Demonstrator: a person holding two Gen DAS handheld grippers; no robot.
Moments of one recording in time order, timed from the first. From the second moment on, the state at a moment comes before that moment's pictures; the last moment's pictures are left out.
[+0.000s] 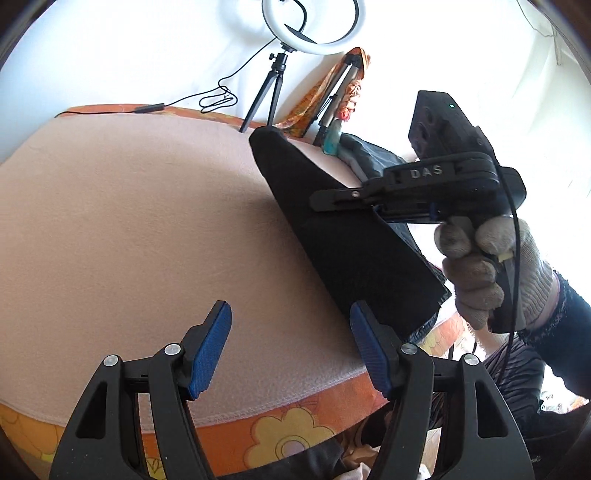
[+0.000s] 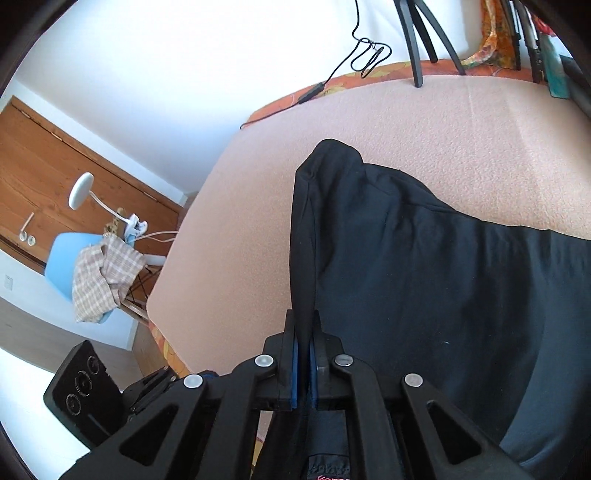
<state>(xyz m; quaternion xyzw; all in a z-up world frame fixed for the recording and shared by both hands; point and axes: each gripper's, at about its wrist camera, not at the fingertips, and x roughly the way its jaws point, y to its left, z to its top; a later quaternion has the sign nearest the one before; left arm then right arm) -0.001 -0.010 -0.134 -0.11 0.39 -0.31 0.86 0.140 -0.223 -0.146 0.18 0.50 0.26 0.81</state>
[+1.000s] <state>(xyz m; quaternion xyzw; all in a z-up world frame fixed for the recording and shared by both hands) 0.014 -0.166 -0.126 -0.02 0.39 -0.43 0.81 0.086 -0.411 -0.153 0.25 0.45 0.15 0.85</state>
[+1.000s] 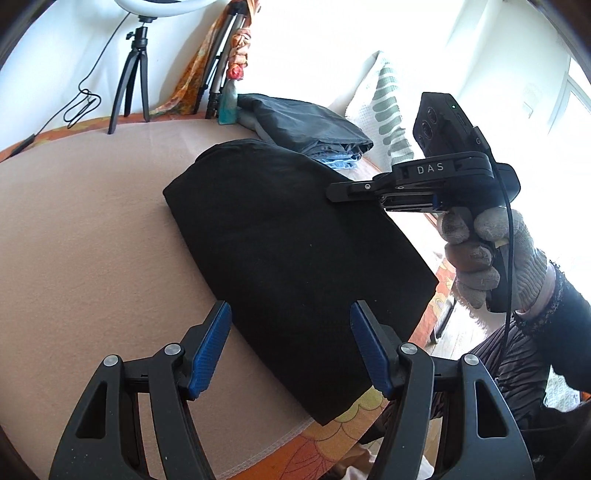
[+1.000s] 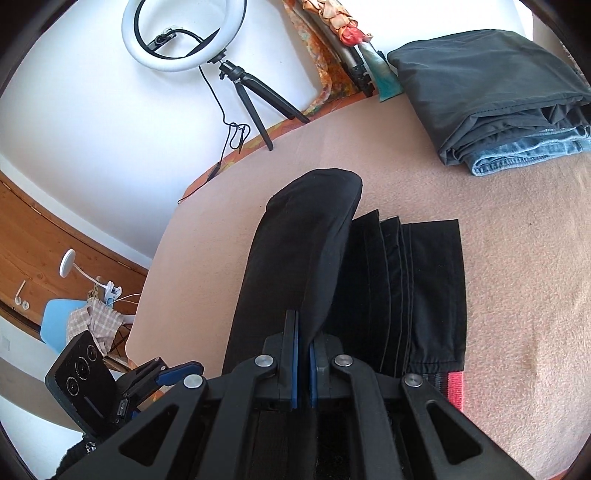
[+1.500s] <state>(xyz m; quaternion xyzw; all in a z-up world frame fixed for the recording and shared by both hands) 0.009 -0.204 -0.134 0.01 0.41 -0.47 0.78 0.081 -0.458 -0.169 0.23 0.45 0.12 0.85</state>
